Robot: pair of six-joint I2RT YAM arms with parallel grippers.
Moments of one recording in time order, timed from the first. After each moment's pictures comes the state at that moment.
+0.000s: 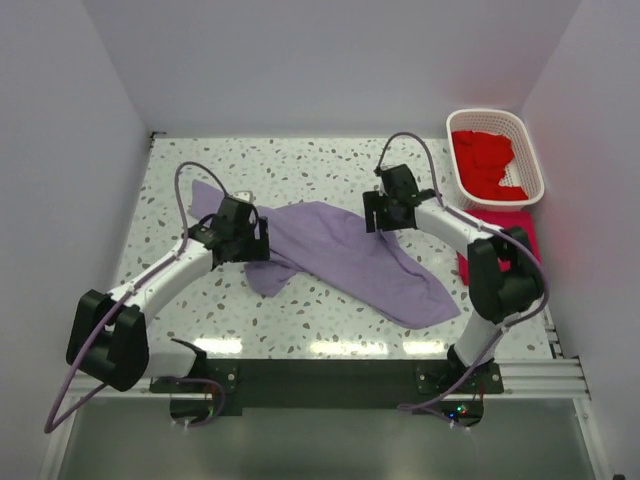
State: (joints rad) left arm -0.36 1.33 0.91 -0.51 -0.16 -0.42; right arm 0.39 1.69 1.16 -0.42 0.06 0.26
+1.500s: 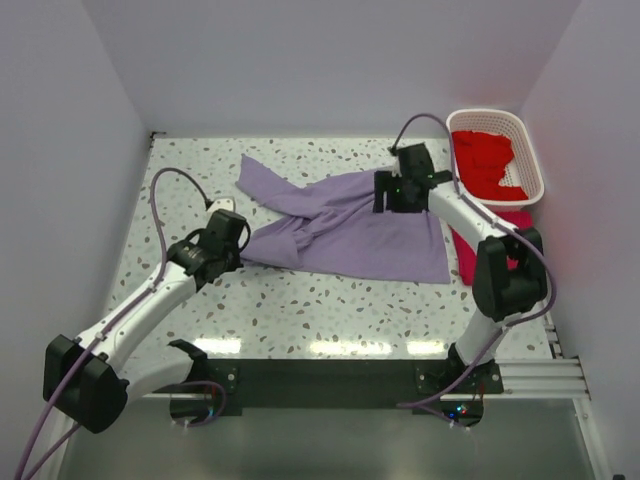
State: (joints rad) left arm -0.47 1.09 0.83 -0.70 -0.43 -0.47; right arm 0.25 1.78 1.44 -0.53 0.00 0.26
